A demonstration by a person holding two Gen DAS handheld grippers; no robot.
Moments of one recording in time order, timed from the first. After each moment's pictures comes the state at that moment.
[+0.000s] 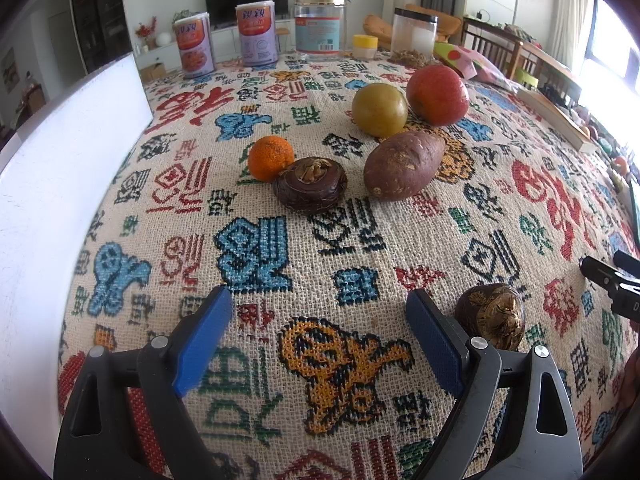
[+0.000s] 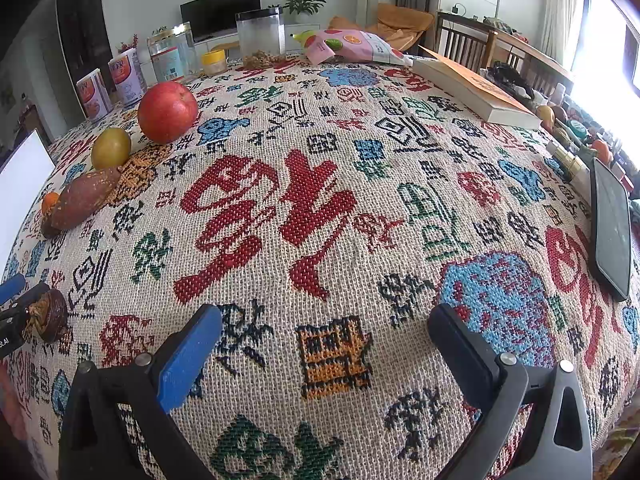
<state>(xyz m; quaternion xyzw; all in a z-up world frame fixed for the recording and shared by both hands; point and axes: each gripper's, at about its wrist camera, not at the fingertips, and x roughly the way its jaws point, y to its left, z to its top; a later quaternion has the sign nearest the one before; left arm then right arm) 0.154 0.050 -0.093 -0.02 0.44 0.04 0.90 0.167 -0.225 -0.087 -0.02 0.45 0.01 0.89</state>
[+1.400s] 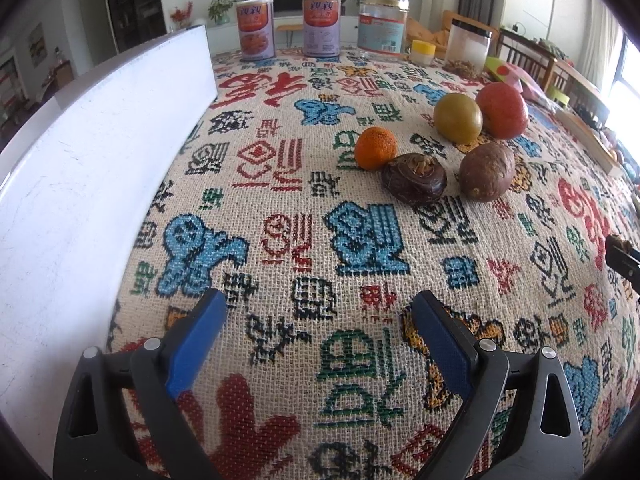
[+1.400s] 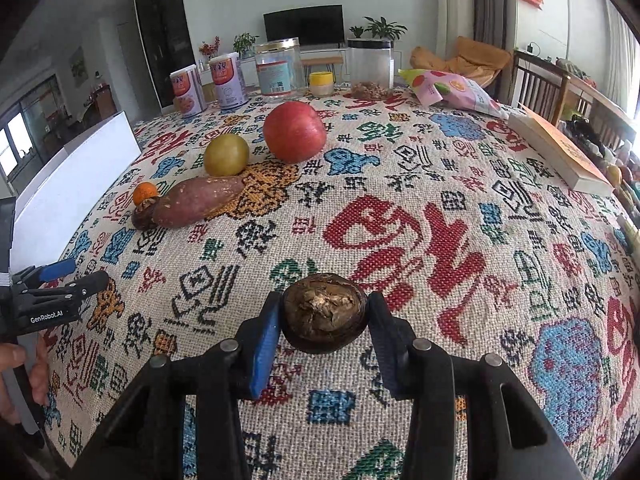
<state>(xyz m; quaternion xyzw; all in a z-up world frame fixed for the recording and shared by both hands) 0.139 0.099 -0.096 -0.05 0.44 0.09 0.89 0.161 -0.167 -0.064 -0.04 0.41 0.14 0.90</state>
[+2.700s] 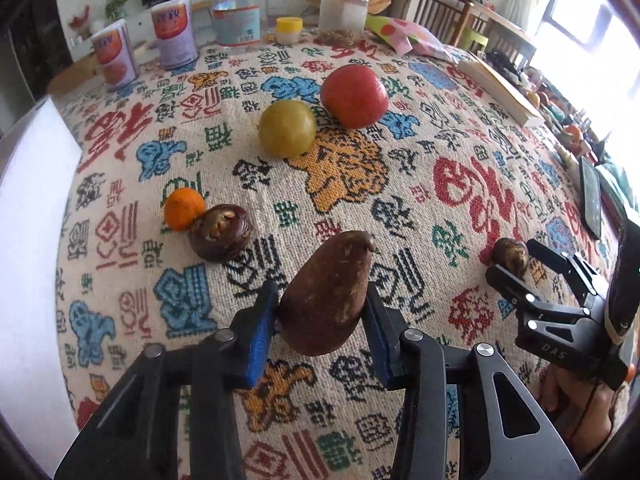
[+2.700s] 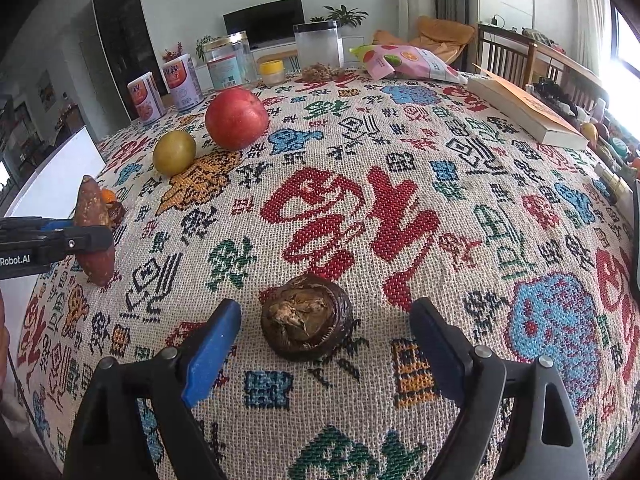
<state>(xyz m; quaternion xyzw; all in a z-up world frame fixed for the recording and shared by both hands) 0.178 0.020 -0.044 -0.02 0.51 -0.07 0.86 0.159 -0.196 -0.080 0.00 0.43 0.10 0.90</state>
